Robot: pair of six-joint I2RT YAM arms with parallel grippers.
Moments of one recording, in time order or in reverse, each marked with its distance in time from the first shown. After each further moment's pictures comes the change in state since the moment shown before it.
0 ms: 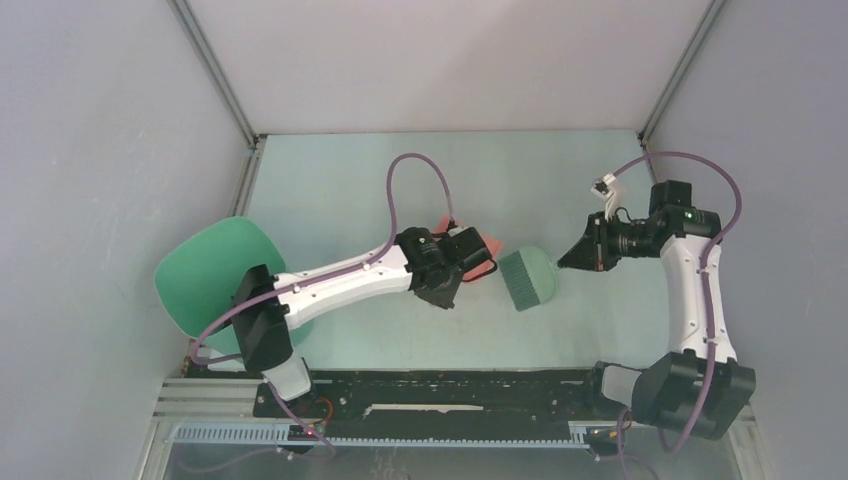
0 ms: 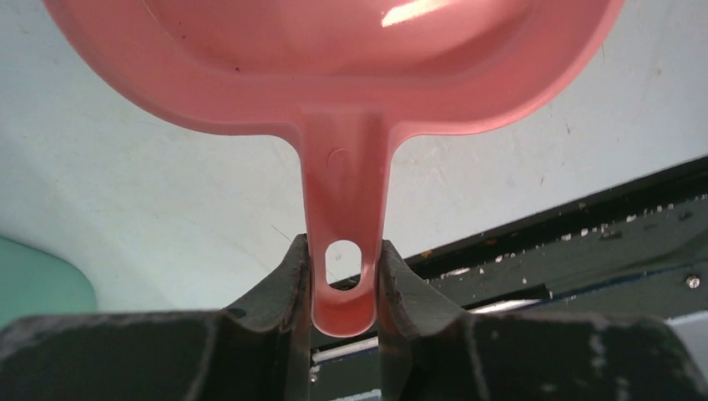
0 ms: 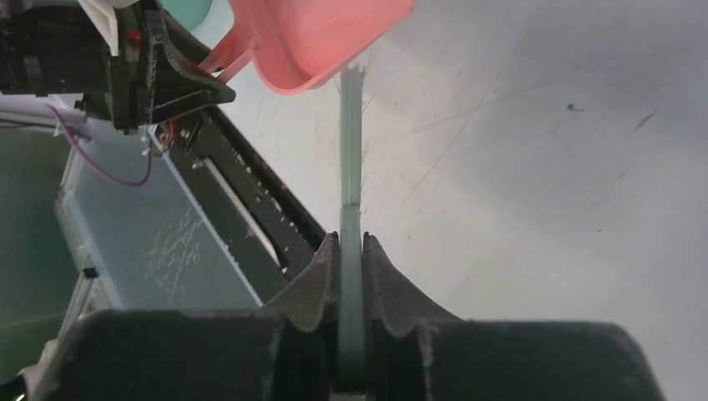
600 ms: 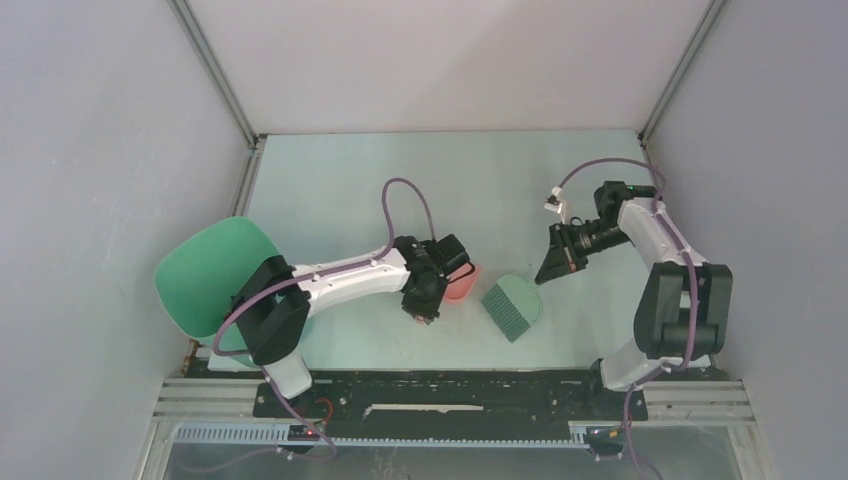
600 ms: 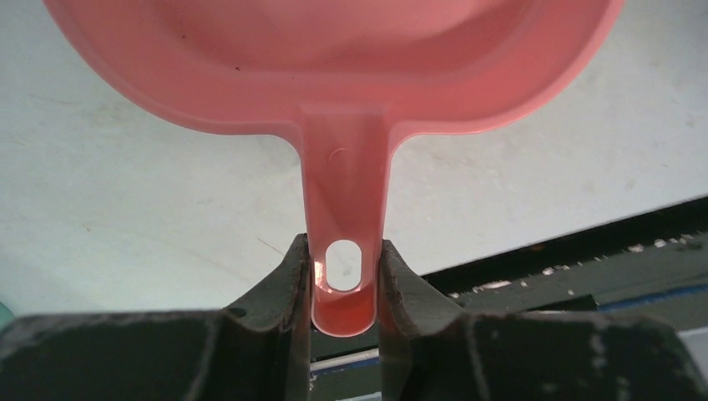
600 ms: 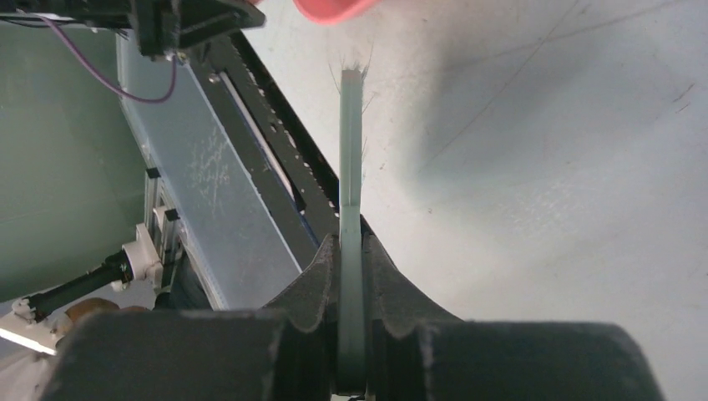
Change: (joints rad) left arm 0.109 0.027 -0.248 0.169 0.218 0.036; right arm 0.182 0.359 0.006 -0.082 0.043 -0.108
